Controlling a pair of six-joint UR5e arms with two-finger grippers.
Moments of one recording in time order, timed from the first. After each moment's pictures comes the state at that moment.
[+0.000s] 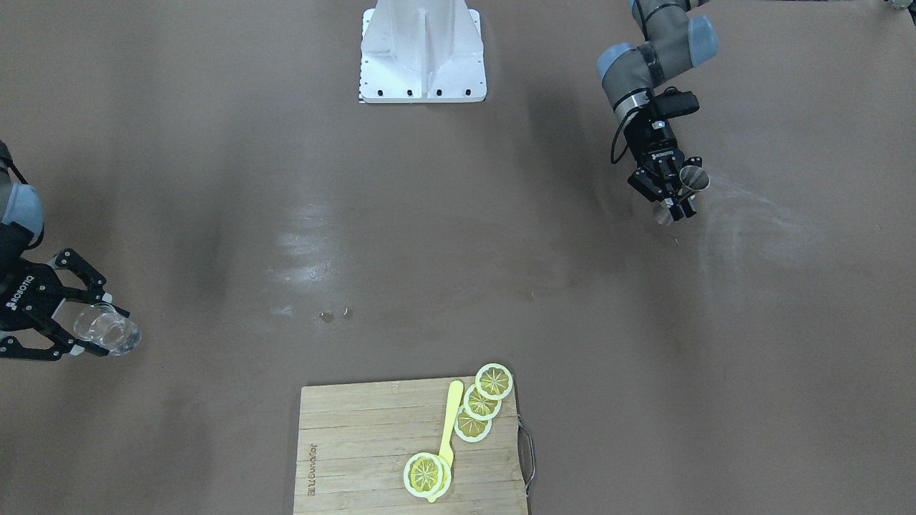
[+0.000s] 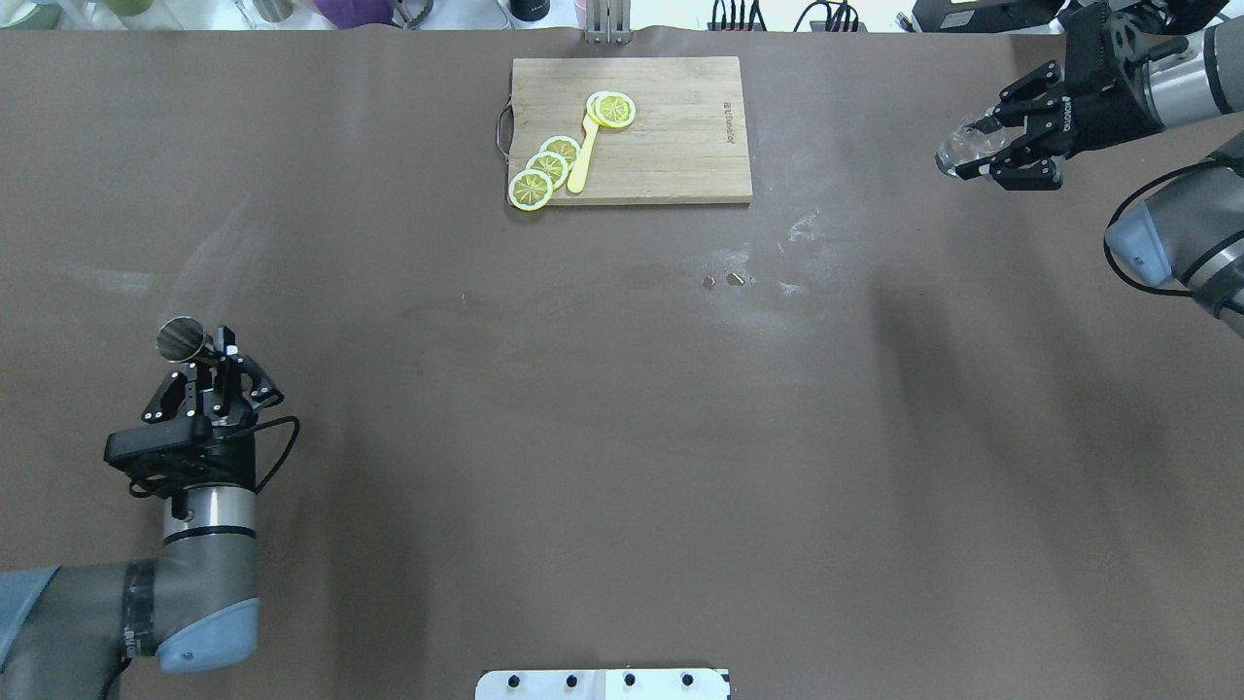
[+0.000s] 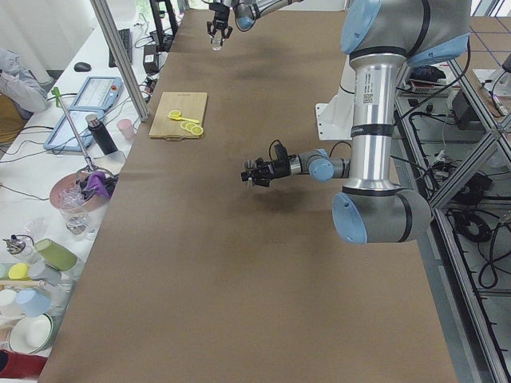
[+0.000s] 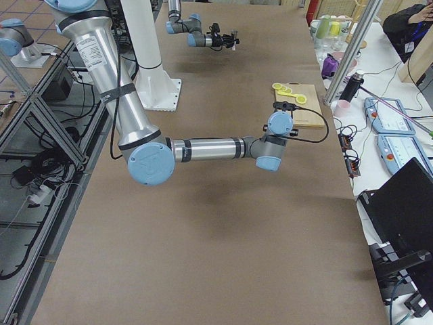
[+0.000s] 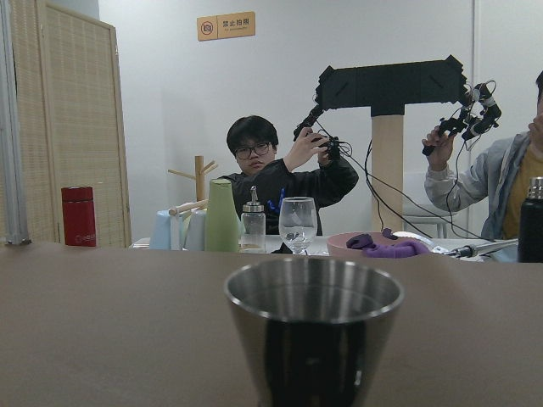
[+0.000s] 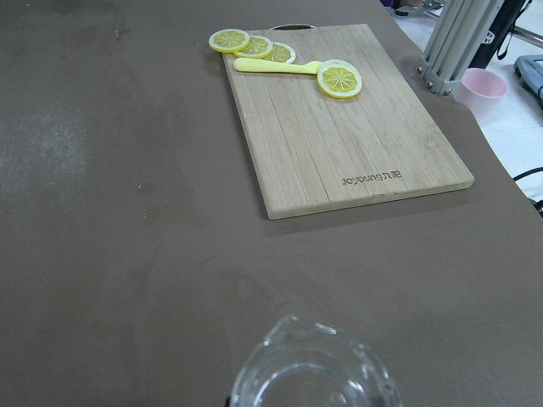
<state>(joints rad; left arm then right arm) -0.16 -1.60 -1.87 -1.54 -0.25 -2.06 1.17 -1.16 1.19 -0.31 2.50 -0.14</state>
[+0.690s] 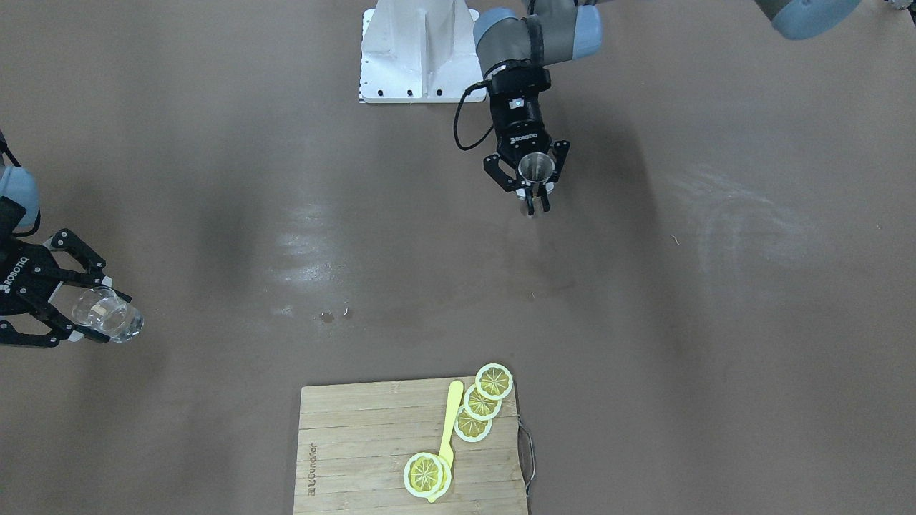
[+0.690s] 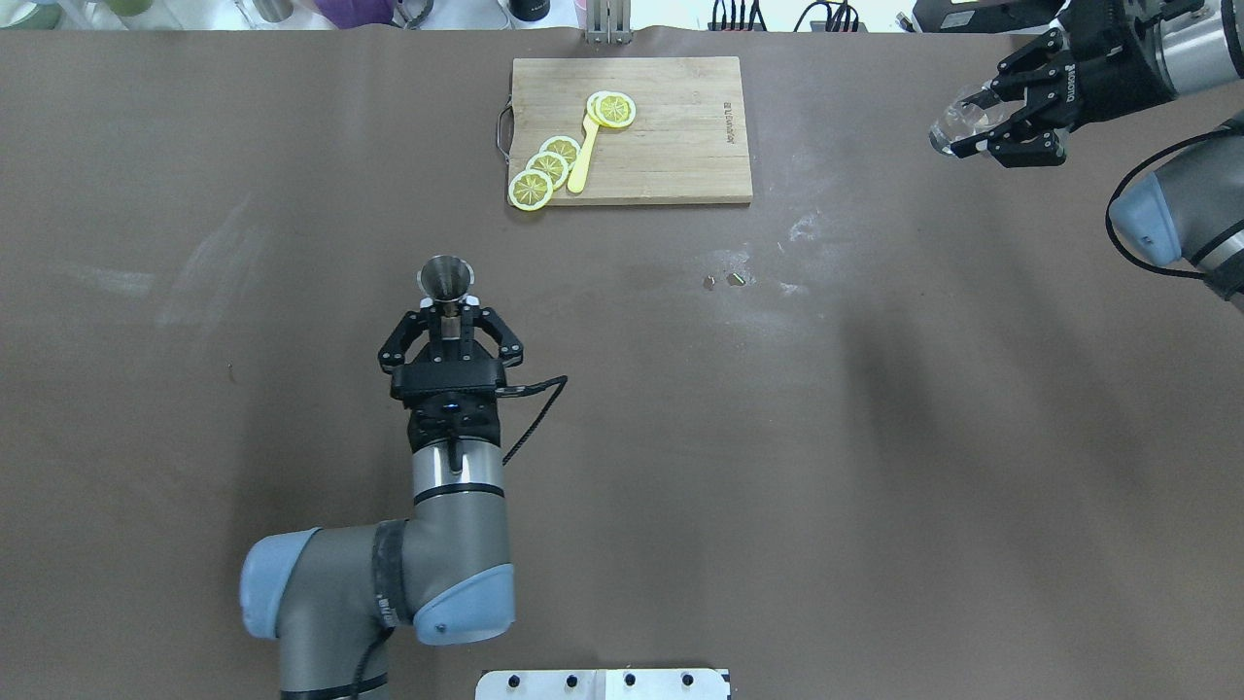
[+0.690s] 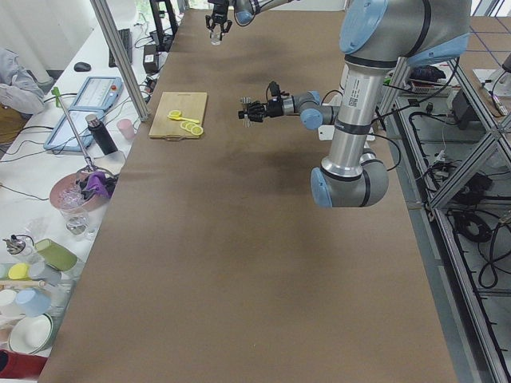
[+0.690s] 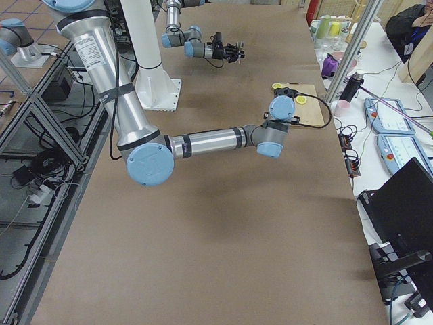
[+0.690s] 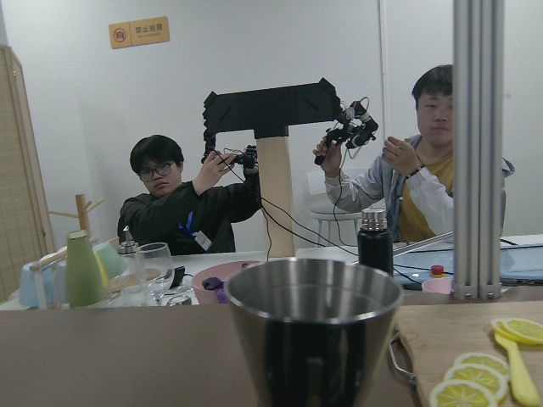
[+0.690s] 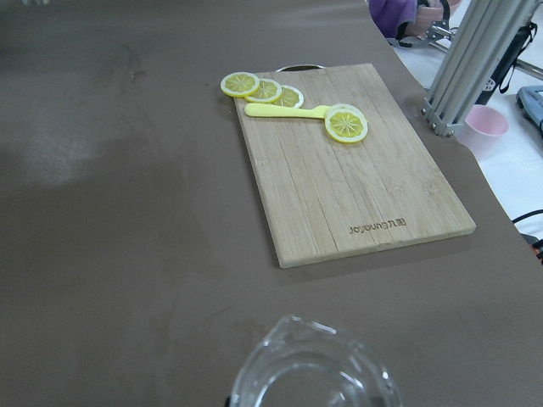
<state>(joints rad) -0.17 -2.09 -1.72 -1.55 -0.26 -1.53 1.19 -1.16 1.35 -0.46 2.52 -0.14</state>
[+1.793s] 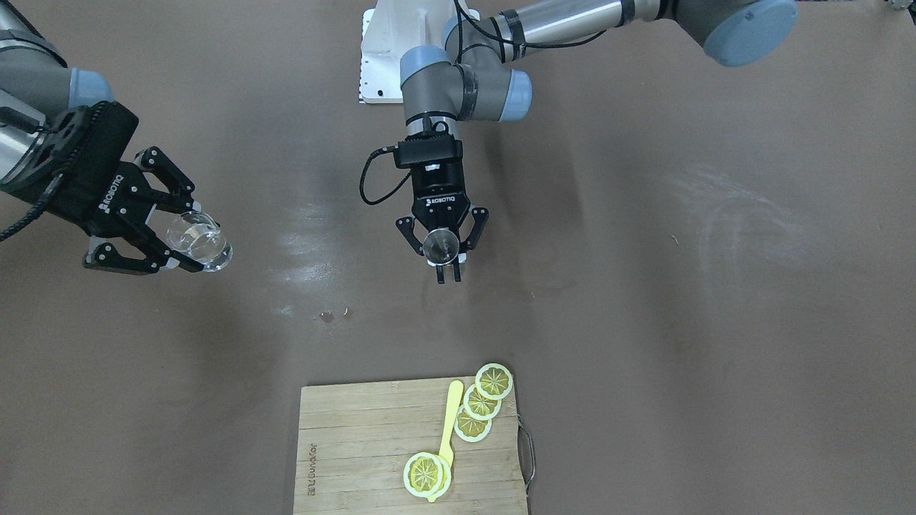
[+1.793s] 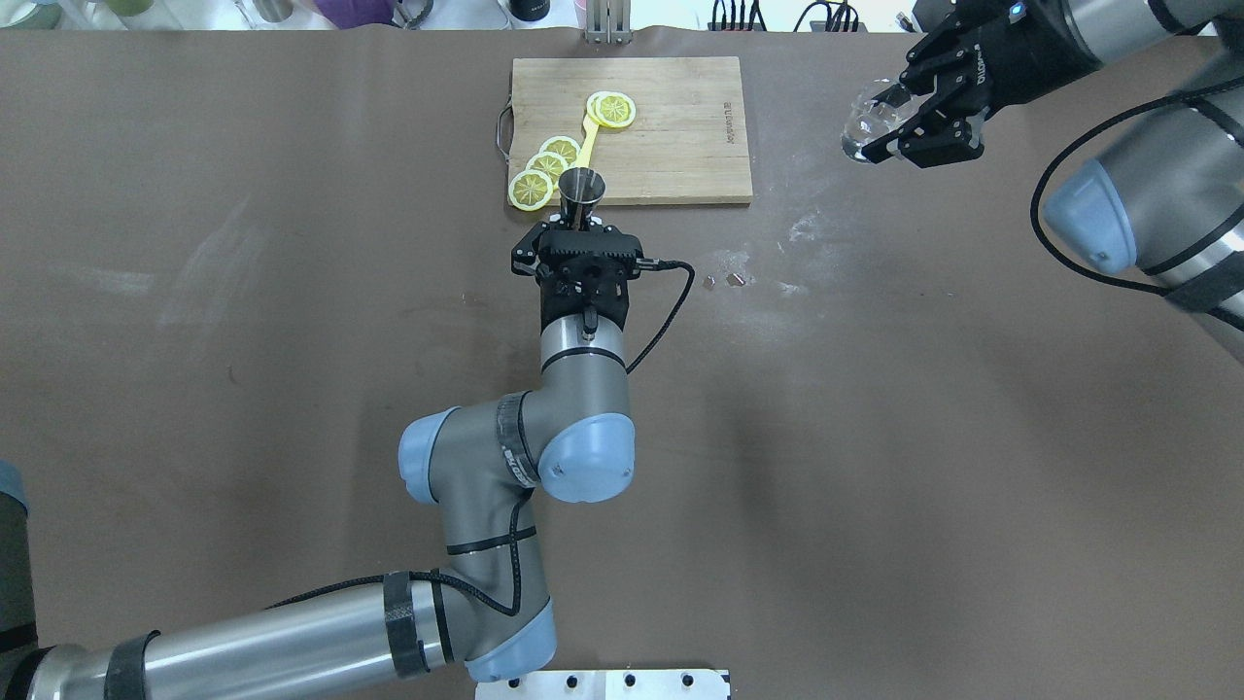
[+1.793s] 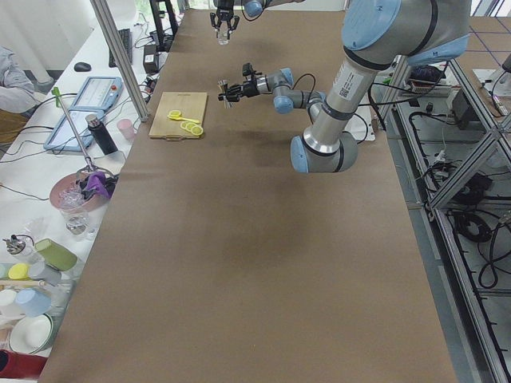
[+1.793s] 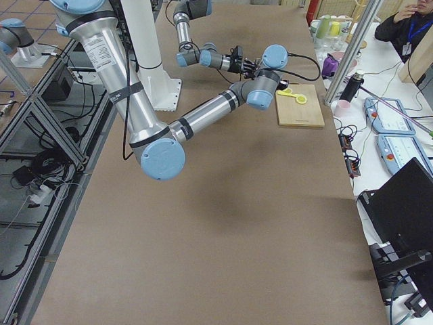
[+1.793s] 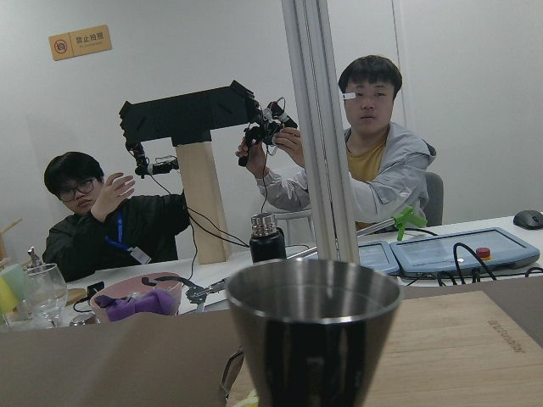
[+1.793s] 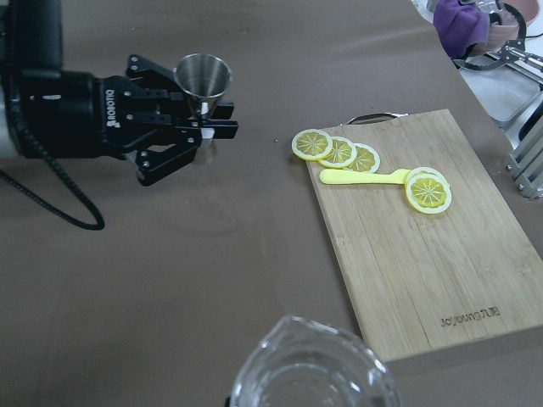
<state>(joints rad) -0.33 -2.39 -1.32 -2.11 -0.57 -1.05 1.09 -1.10 1.71 -1.03 2.48 -0.24</state>
